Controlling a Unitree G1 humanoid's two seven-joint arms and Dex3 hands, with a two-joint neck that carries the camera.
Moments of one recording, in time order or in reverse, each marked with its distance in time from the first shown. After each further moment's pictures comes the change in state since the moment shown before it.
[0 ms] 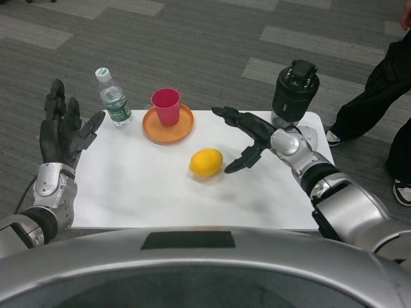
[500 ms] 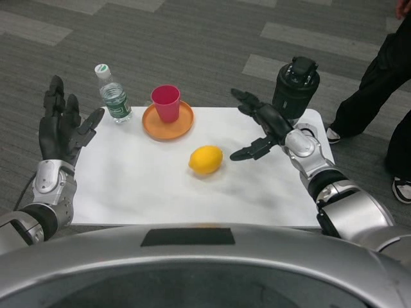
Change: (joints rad) left arm 0.000 0.000 -0.003 0.000 0.000 0.000 0.000; right arm 0.064 -0.016 -0.116 -0.008 0.096 -0.074 -0.016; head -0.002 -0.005
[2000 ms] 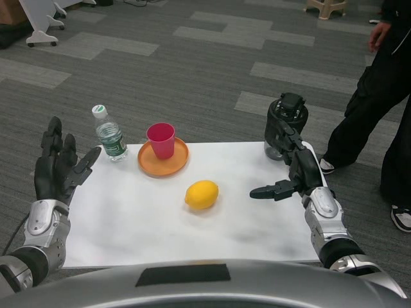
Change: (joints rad) left arm -0.002 0.000 -0.005 0.000 0.000 0.000 -0.001; right arm 0.286 0.013 -0.263 -0.235 0.303 -0.052 -0.080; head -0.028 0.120
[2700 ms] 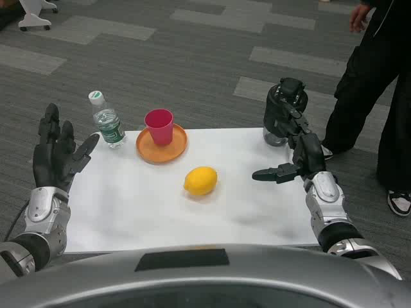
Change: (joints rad) left arm 0.000 0.000 -0.005 0.000 -0.001 0.000 0.000; right arm 0.001 0.000 -0.036 -0.005 0.000 0.000 -0.022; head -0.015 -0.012
